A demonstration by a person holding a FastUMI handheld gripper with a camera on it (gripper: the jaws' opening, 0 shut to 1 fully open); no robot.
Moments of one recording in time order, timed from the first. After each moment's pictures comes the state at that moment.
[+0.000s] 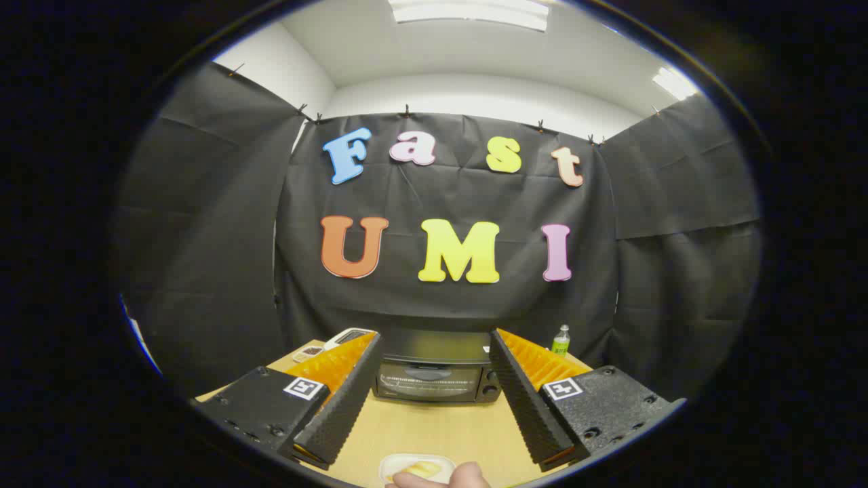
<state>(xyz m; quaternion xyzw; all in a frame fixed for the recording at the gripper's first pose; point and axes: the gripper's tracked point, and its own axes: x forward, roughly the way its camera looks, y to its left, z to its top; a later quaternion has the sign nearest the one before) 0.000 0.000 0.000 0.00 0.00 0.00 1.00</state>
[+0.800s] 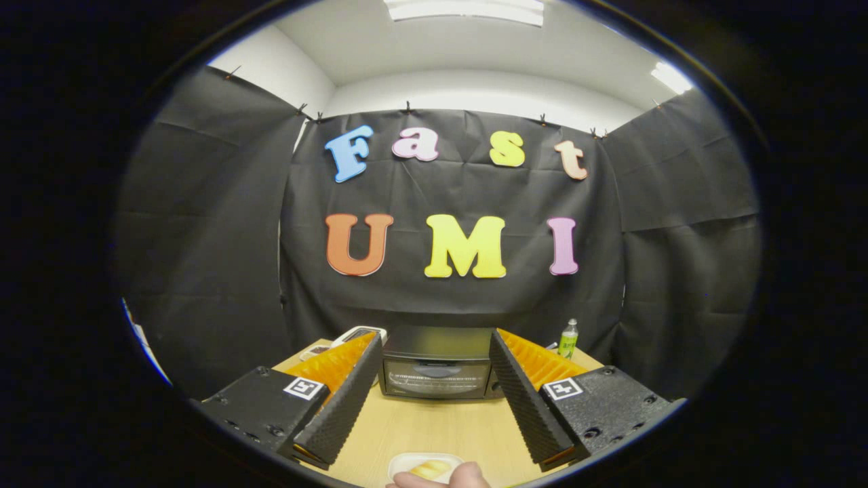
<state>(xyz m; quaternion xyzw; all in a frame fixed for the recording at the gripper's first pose) 0.005 0.005 -0.009 0.01 0.01 0.01 1.00</state>
